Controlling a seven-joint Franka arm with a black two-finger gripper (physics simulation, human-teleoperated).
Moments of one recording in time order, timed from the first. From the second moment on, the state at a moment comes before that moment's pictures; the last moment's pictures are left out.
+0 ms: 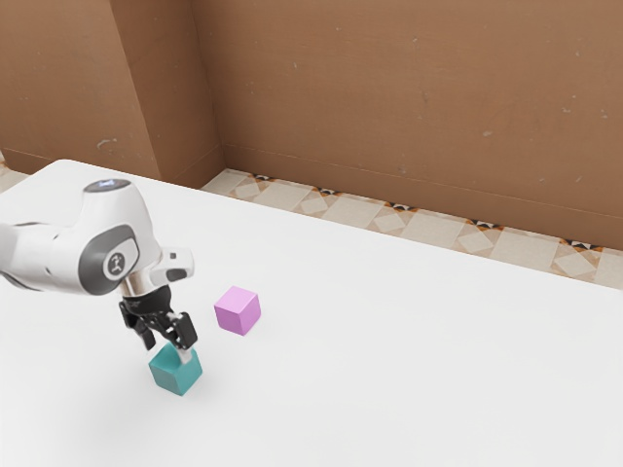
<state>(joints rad) 0.10 -0.06 -0.01 -2.50 -0.11 2.37 0.20</state>
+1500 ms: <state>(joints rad) 0.04 0.08 0.04 -2.24 -0.11 2.43 0.20</state>
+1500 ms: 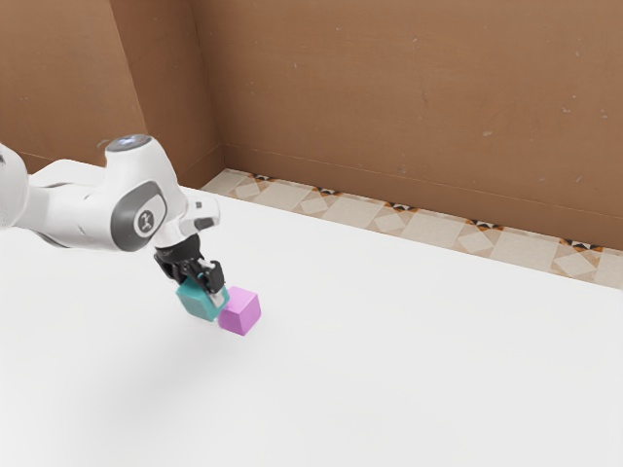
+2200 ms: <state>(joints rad) 0.01 0.38 0.04 -1.80 -0.08 2.10 0.11</state>
